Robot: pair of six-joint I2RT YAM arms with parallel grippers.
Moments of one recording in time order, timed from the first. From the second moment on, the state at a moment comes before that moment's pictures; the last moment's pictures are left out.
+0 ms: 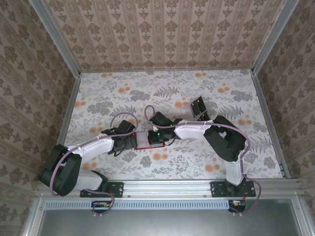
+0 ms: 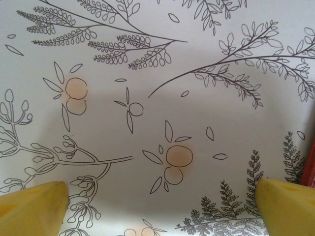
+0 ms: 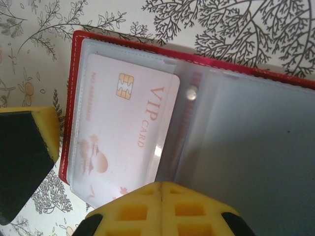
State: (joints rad) left arm -0.59 1.32 0.57 -0.56 -0.24 -0.80; right arm 0.84 1.95 1.17 -0.23 -0.25 0.65
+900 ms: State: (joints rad) left arm -0.59 1.17 0.61 -0.58 -0.24 -0.76; right arm 0.82 1.81 1.17 -0.26 -0.24 0.65
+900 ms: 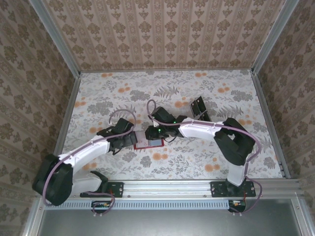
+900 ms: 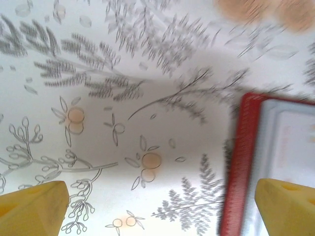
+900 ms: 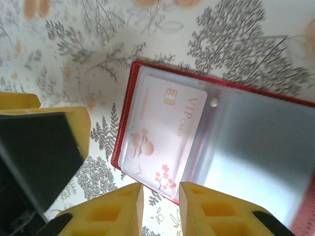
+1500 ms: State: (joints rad) left arm -0.57 1.22 0.55 -0.19 0.02 -0.69; right arm 0.77 1.82 1.01 -0.23 -0.19 0.63
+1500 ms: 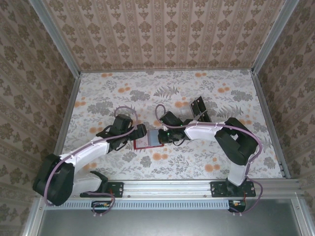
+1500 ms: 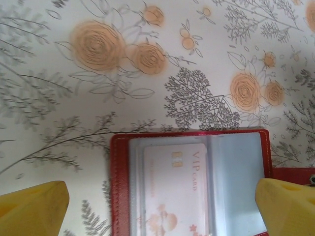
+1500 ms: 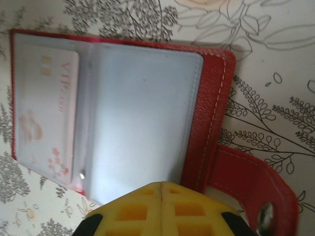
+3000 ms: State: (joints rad) left arm -0.58 1.38 0.54 0.05 0.11 -0.72; right arm 0.68 1.60 0.97 -0.30 -0.09 0.63
